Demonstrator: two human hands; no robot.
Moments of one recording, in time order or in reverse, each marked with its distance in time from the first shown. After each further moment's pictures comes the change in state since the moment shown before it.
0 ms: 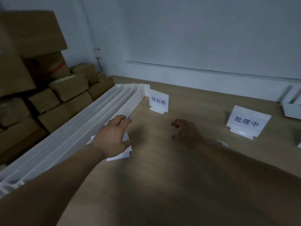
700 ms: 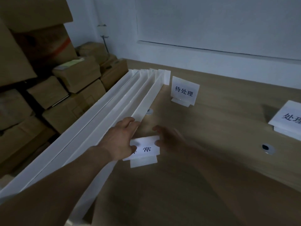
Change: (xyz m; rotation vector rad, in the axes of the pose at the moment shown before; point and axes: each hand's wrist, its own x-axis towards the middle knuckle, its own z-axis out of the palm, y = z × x) left_hand 0.055 -0.155 0.052 -0.026 -0.134 0.035; right_hand 0.130 -0.102 0.170 -0.012 -0.241 0.018
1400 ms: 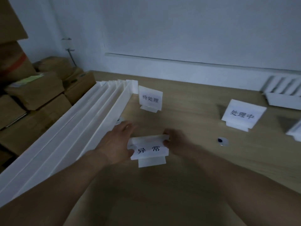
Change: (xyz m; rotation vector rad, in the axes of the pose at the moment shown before) left_hand 0.032 0.096 -0.005 -0.024 -0.010 0.167; right_hand -0.090 0.081 -0.079 0.058 0.184 0.202
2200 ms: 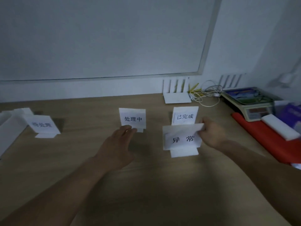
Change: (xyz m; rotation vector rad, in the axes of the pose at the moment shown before) left_hand 0.103 0.460 0.053 -0.054 -0.006 0.355; right_hand -0.279 0.422 -0.319 0.039 0.496 0.514
